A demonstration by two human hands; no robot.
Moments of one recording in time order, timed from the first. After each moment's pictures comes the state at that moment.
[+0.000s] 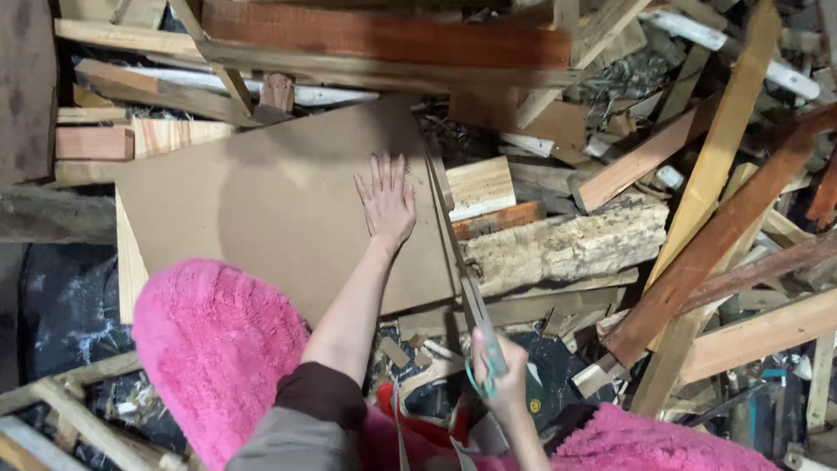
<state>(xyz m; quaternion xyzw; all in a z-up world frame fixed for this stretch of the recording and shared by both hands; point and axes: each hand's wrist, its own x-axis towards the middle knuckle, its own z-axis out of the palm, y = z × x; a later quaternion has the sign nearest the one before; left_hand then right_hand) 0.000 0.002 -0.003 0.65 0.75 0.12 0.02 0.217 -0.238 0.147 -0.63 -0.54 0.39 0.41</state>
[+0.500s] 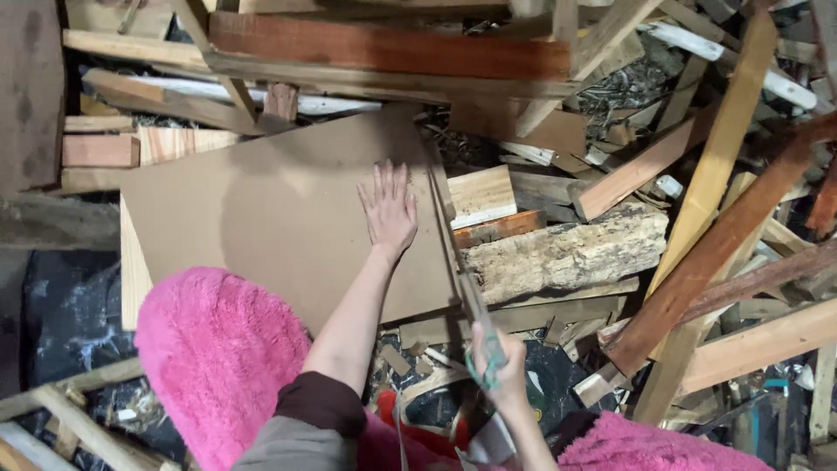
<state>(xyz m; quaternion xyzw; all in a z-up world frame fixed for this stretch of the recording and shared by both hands) -0.002 0.000 -0.002 0.65 0.74 0.15 0.03 0.219 -0.216 0.126 -0.61 -0.57 0.38 0.39</state>
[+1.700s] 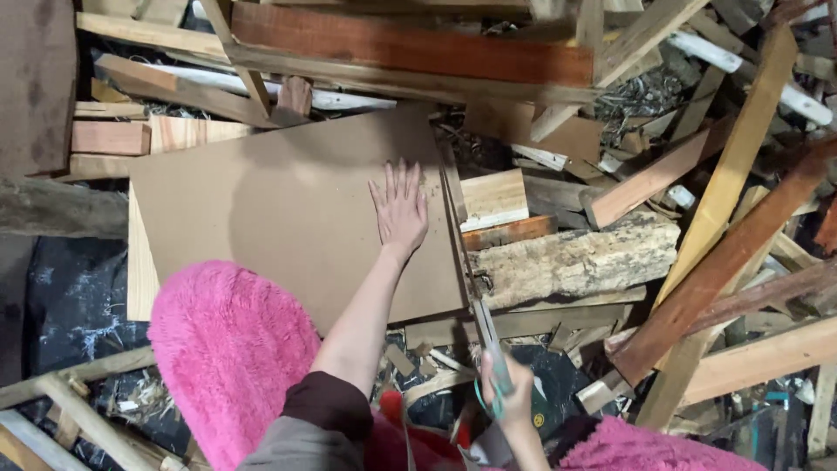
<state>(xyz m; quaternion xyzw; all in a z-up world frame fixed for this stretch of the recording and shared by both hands) 0.000 0.001 0.008 0.65 0.72 0.23 0.02 0.226 -0.241 0.133 -0.60 -0.64 0.32 0.36</state>
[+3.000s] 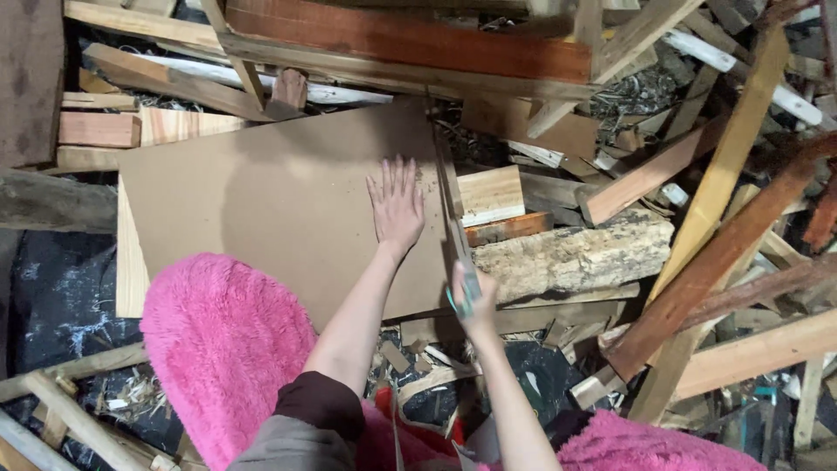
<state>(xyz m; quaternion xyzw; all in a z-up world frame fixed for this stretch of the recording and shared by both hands) 0.001 0.000 0.001 0.65 0.74 0.17 0.02 0.165 -0.126 0.094 -0.59 -0.57 0.36 0.44</state>
